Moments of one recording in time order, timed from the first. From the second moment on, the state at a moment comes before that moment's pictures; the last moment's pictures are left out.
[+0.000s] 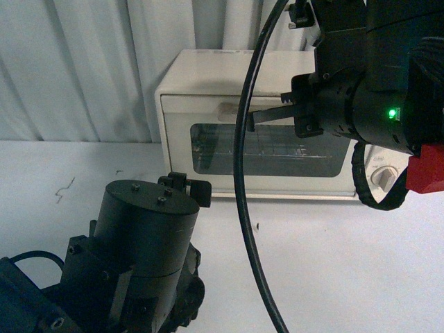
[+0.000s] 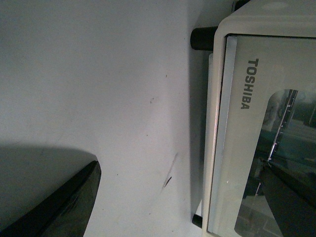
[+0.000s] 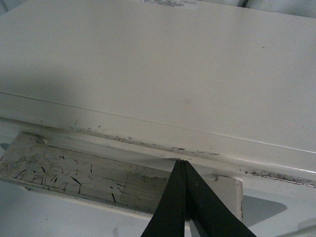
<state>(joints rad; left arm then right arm) -0.57 2.20 0.73 0.94 -0.34 -1.75 0.41 1.88 0.97 0.57 0.23 -0.01</state>
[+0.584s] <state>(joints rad) -0.57 2.20 0.73 0.94 -0.34 -1.75 0.43 1.70 0.61 0.68 0.20 0.14</state>
